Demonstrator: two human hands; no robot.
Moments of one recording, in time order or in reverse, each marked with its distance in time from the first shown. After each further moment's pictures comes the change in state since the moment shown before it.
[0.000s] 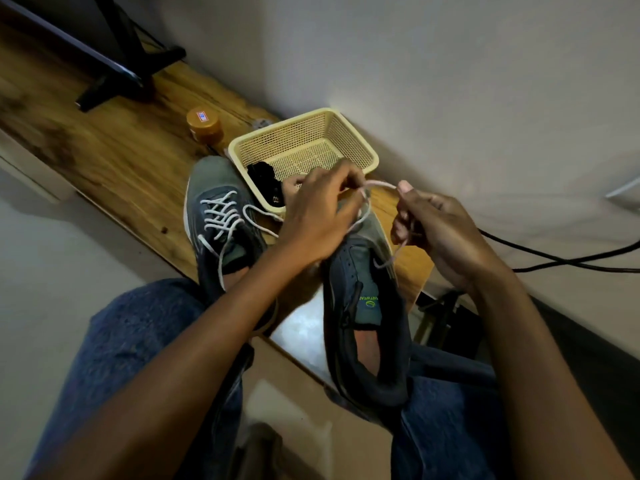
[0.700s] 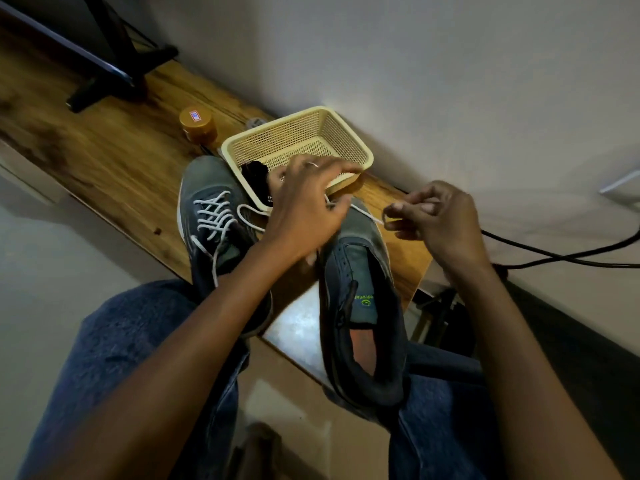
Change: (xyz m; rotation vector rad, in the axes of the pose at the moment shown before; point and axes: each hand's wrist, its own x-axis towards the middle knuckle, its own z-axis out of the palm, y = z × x) left_hand 0.004 -0.003 -0.007 0.235 0.020 0.003; right_hand 0.006 0.011 -0.005 -0.115 0.335 -0.018
